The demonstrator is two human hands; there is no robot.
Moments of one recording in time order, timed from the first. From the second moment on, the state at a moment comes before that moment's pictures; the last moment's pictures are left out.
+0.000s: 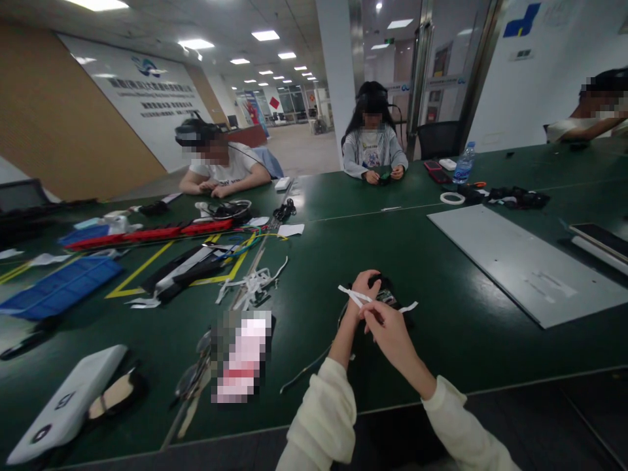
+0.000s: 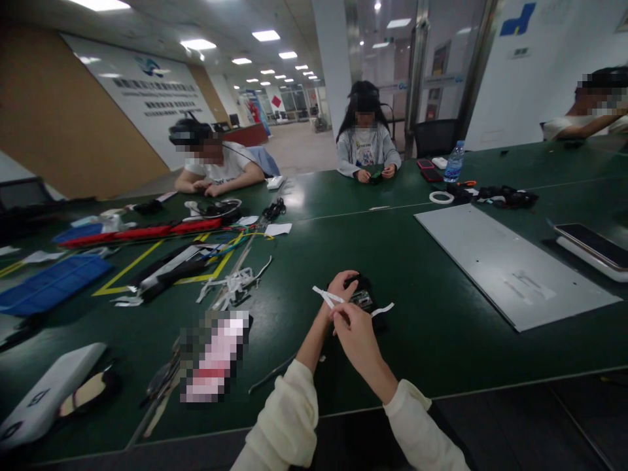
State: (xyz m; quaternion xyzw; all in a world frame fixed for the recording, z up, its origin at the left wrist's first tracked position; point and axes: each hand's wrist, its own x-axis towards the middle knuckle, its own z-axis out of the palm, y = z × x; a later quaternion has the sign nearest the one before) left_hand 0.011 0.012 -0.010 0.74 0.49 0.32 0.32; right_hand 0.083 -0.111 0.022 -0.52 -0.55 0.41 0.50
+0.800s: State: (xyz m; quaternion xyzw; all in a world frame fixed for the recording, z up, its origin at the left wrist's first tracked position) left_hand 0.011 0.011 0.001 0.71 0.46 0.36 0.39; right_hand 0.092 -0.118 0.022 -0.38 -0.38 0.73 0.44
